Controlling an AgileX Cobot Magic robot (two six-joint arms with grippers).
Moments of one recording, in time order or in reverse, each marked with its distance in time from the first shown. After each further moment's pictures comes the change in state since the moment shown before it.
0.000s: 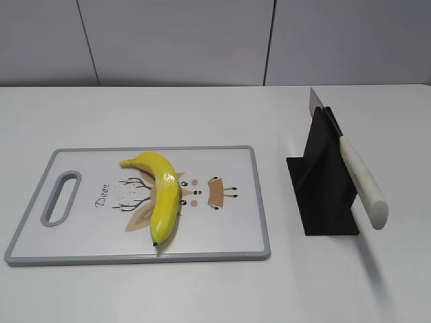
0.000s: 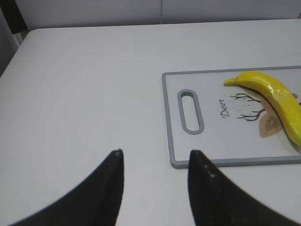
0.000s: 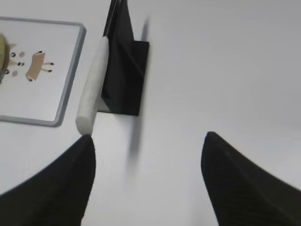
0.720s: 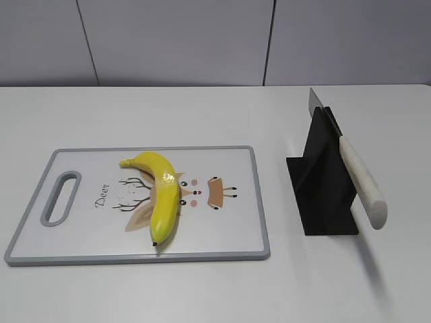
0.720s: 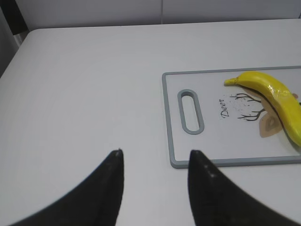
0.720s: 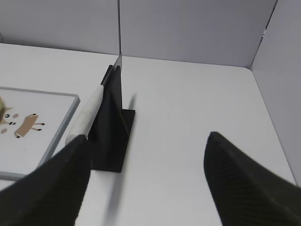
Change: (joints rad) left arm 0.000 0.000 0.000 0.000 0.000 0.000; right arm -0.052 -0.680 0.370 -0.008 -0.219 -0.082
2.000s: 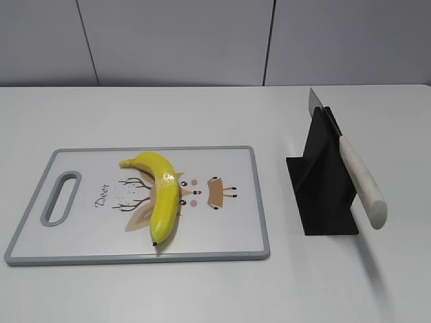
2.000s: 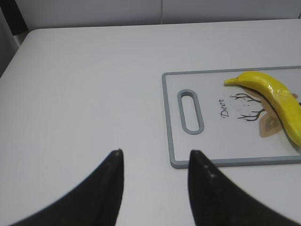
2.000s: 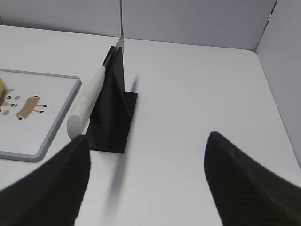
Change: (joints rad) left arm 0.000 0.000 0.000 -0.001 0.000 0.000; right arm 0.000 0.000 -0.001 0.001 0.069 0.000
